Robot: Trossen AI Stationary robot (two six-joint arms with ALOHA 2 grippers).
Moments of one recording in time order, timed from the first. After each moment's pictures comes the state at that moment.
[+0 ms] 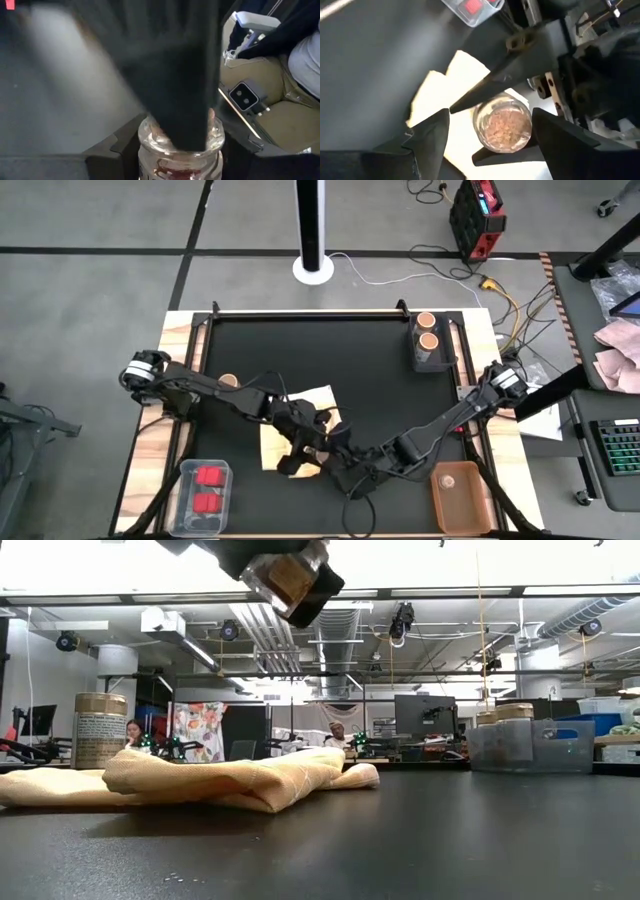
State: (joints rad) left arm -0.23 1.68 1.13 -0.09 0.35 0.04; right arm 0.53 1.84 1.44 -0.33 0.52 -0.37
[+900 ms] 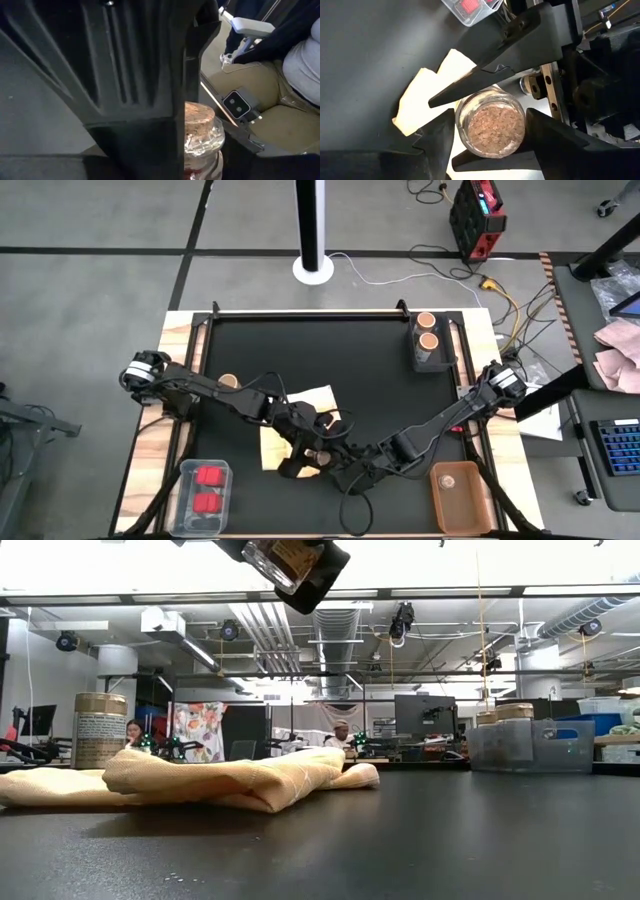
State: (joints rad) left arm -0.25 1.68 1.17 -0.10 0.35 0.03; right arm 0.50 1.84 1.44 -0.31 0.54 -0.47
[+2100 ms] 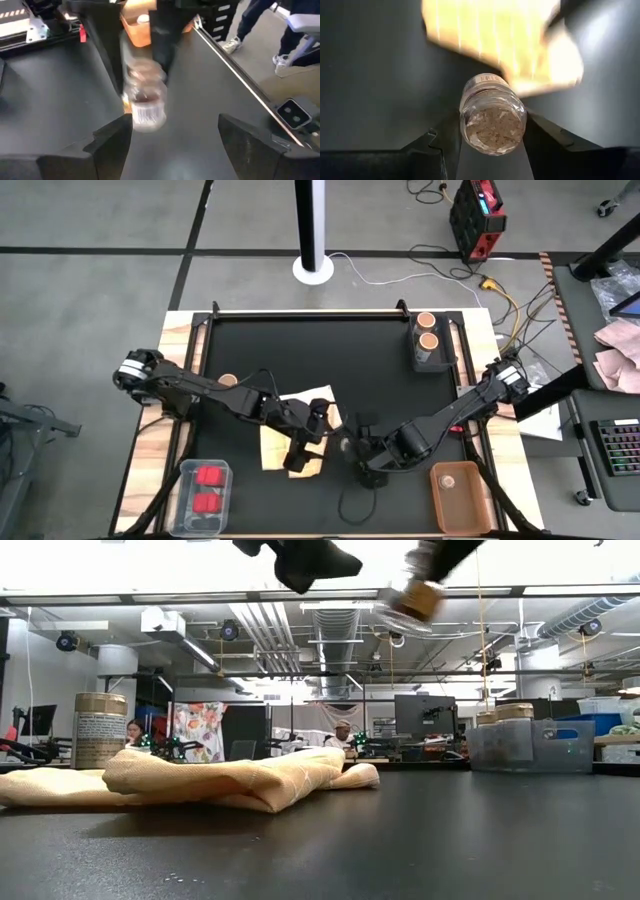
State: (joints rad) left arm -0.26 1.62 1.17 -0.12 0.09 0.10; right arm 0.50 1.82 1.61 -1.02 0.39 0.26
